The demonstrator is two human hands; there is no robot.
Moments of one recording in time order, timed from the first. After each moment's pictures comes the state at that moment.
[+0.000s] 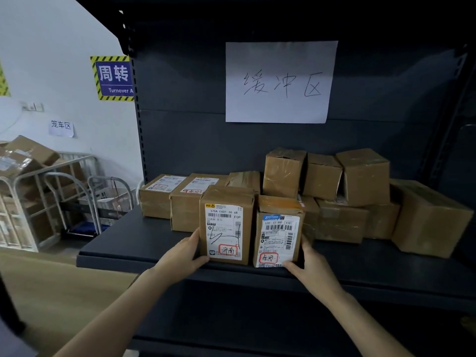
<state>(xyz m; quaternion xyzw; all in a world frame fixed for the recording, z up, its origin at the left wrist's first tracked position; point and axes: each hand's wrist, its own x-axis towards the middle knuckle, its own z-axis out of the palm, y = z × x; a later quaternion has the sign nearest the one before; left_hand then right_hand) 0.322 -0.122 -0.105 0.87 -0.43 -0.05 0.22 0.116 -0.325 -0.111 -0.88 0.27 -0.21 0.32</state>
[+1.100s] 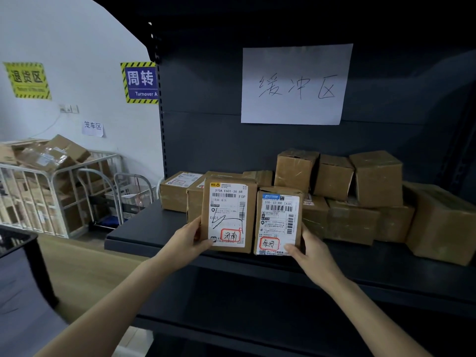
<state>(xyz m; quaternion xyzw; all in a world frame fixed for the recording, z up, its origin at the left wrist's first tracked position) 0.298 -0.088 -0.084 0.82 -0.41 -0.03 0.40 0.117 -0.312 -0.089 -0.89 0.19 -0.23 0.33</state>
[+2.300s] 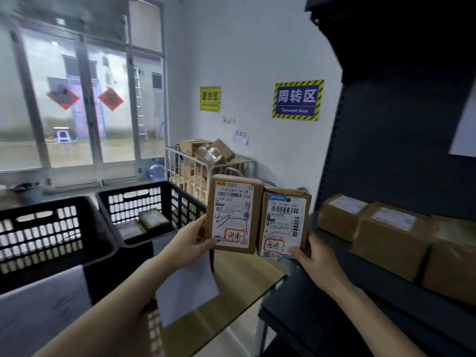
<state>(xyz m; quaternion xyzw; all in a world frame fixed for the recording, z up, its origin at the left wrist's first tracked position) 0.329 0.223 -0.069 0.87 -0.19 0.10 0.43 0.301 -0.060 -0.073 -0.89 -0.10 -0.15 0.42</state>
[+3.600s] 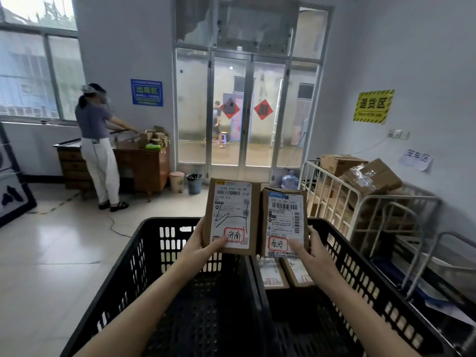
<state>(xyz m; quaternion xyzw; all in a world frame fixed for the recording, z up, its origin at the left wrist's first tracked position) 0.450 0.573 -0.082 0.75 0.13 0.26 0.59 0.599 0.369 -0.082 -0.76 -0.32 0.06 0.55</state>
